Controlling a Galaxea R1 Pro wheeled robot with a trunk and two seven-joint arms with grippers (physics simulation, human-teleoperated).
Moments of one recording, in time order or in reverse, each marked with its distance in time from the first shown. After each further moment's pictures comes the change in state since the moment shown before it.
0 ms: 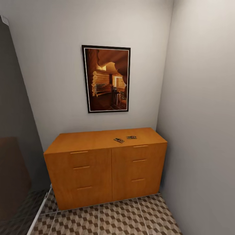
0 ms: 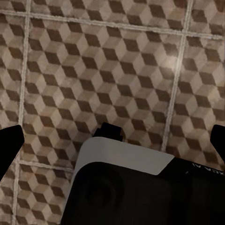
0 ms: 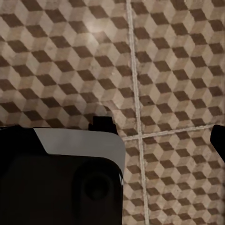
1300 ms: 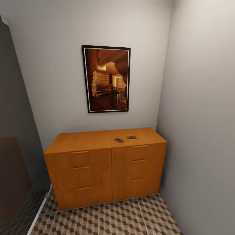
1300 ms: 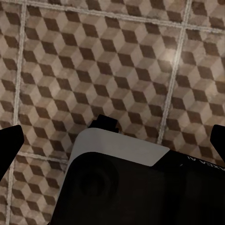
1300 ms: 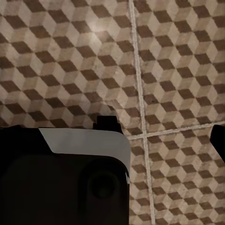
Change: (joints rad) left arm 0.001 -0.019 0.012 0.022 0.018 0.003 -0.005; right arm 0.000 0.008 -0.009 0.025 -0.015 -0.031 0.004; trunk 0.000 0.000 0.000
